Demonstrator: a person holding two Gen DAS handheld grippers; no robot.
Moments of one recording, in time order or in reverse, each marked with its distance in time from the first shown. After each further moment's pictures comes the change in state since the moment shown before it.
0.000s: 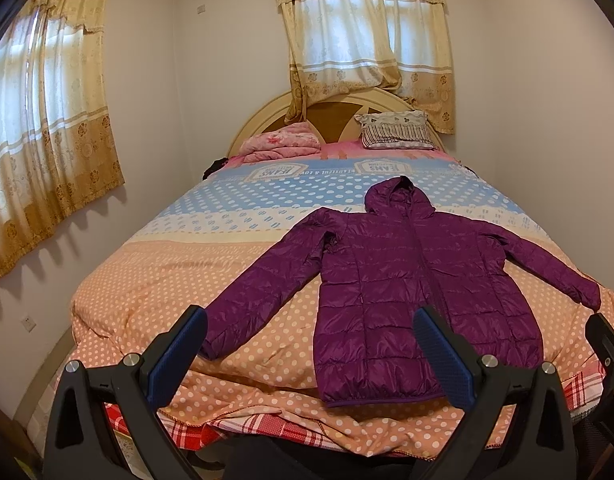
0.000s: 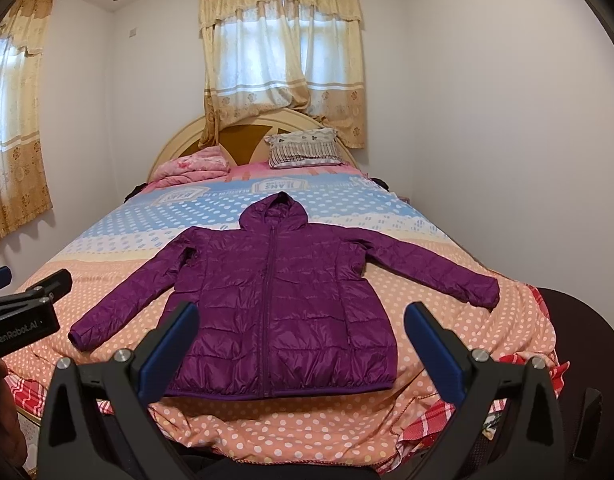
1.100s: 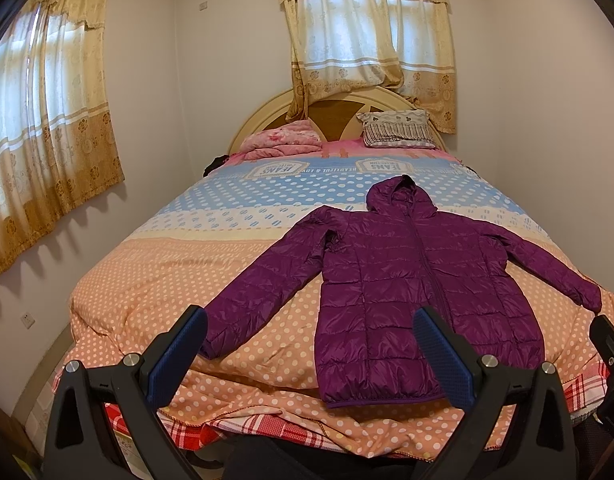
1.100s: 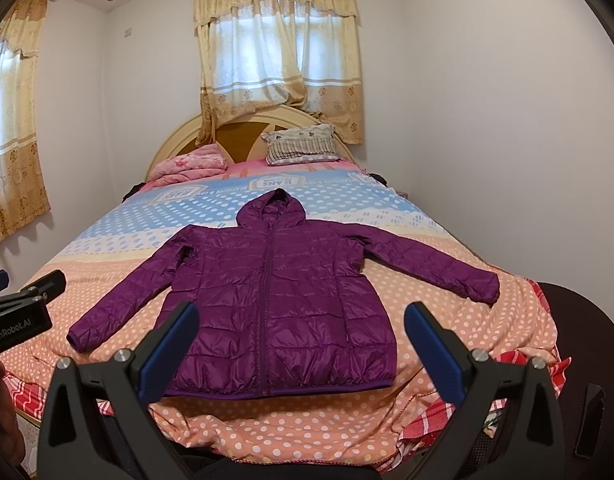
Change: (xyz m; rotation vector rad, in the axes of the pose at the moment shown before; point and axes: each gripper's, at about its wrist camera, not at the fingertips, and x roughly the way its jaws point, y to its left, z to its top) left arm 0.004 0.001 -0.002 -0.007 0.003 0.002; right arm 0.003 -0.003 -0.001 0.007 0.008 0.000
